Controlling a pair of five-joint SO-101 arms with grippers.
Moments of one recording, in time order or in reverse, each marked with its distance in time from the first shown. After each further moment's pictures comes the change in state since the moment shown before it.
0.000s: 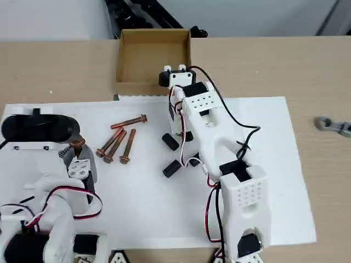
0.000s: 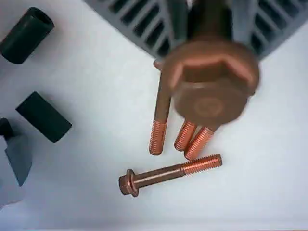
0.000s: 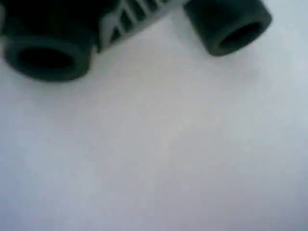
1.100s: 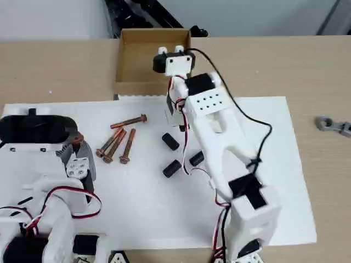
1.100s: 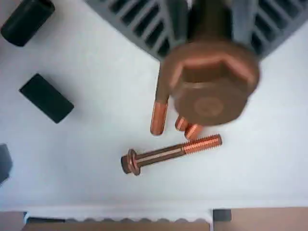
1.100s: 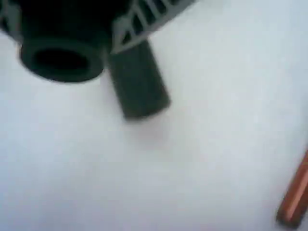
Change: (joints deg) left arm 0.0 -0.7 0.0 -2.9 0.0; right arm -2.5 -19.6 0.3 10.1 0.1
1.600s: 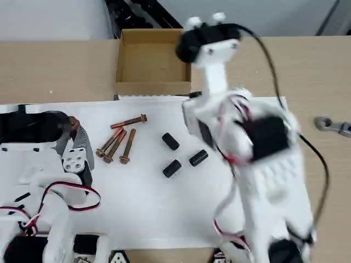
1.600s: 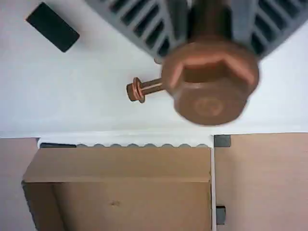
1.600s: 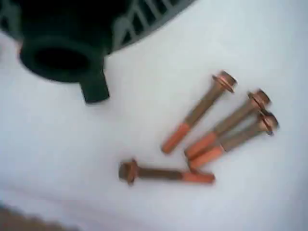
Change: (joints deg) left arm 0.0 0.0 0.0 -7.8 0.0; right arm -0.1 -39.0 0.5 7.2 0.0
